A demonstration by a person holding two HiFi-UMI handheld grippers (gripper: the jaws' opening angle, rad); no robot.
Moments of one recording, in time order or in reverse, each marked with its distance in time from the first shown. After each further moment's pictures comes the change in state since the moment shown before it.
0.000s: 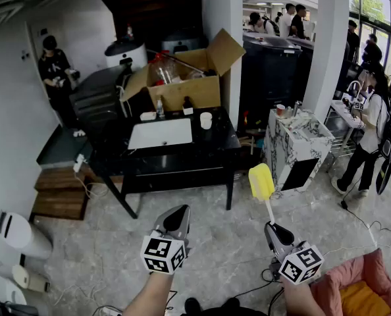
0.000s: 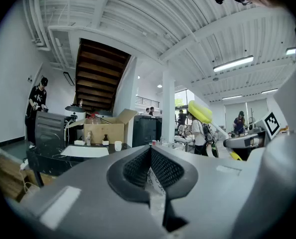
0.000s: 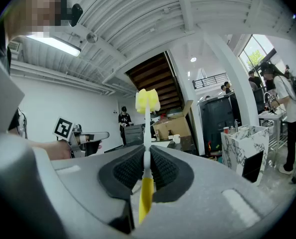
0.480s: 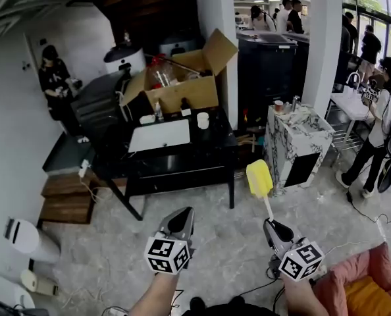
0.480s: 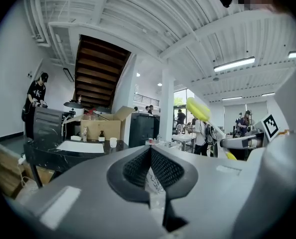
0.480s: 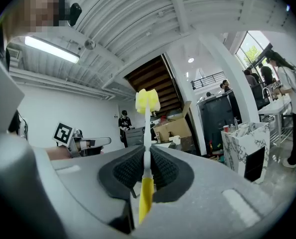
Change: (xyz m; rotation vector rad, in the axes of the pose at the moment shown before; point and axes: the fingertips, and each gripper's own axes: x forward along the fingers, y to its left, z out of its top) left arm 0.013 -0.041 -0.006 -0.036 0.020 -0.011; right arm -0.019 -0.020 0.008 0.040 -0.033 0.019
